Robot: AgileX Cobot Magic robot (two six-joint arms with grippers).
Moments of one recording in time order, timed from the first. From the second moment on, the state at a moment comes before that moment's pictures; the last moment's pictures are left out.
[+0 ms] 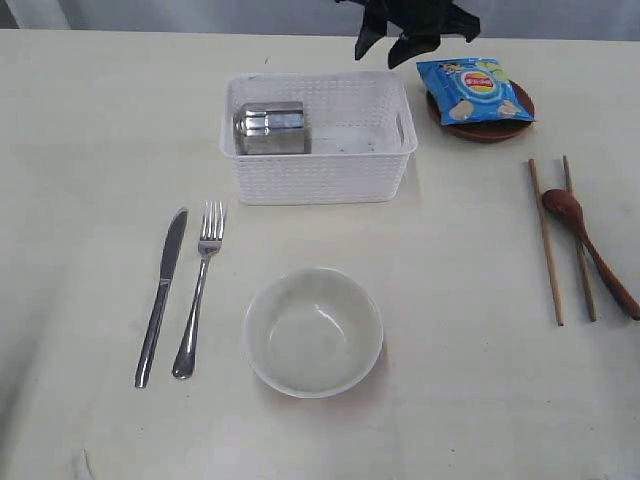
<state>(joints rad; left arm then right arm) -0.15 0.00 0.00 -0.03 0.35 -0.09 0.31 2.29 -2.06 0.33 1.06 0.08</state>
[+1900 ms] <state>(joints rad) -0.15 0.00 0.00 -0.03 0.35 -0.09 0.32 2.30 -2.07 0.27 1.21 0.09</state>
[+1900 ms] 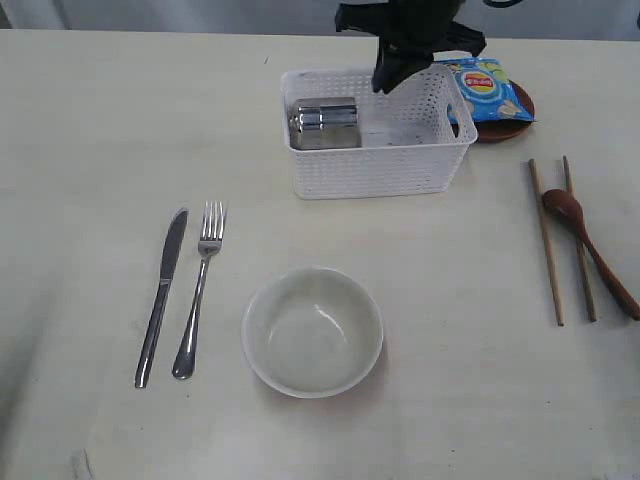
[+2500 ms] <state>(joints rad) -0.15 0.00 0.00 -0.03 0.35 -0.09 0.32 2.38 -2.07 0.46 1.15 0.05</state>
